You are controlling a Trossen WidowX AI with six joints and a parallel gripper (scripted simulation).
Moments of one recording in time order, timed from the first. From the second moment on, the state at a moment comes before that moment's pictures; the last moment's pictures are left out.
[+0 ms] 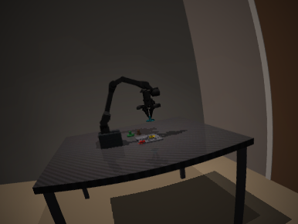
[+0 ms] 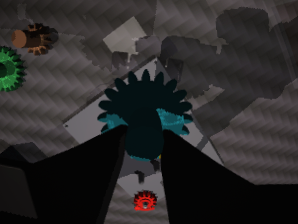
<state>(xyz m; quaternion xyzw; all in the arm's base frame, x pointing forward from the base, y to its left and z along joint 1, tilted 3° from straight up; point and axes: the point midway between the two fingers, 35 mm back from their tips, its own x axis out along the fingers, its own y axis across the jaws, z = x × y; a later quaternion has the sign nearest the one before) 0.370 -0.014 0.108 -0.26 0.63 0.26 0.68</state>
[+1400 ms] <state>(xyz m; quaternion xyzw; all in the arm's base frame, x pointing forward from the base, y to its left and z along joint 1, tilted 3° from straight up) 0.329 -0.118 0.063 -0.26 0.64 0.26 0.68</state>
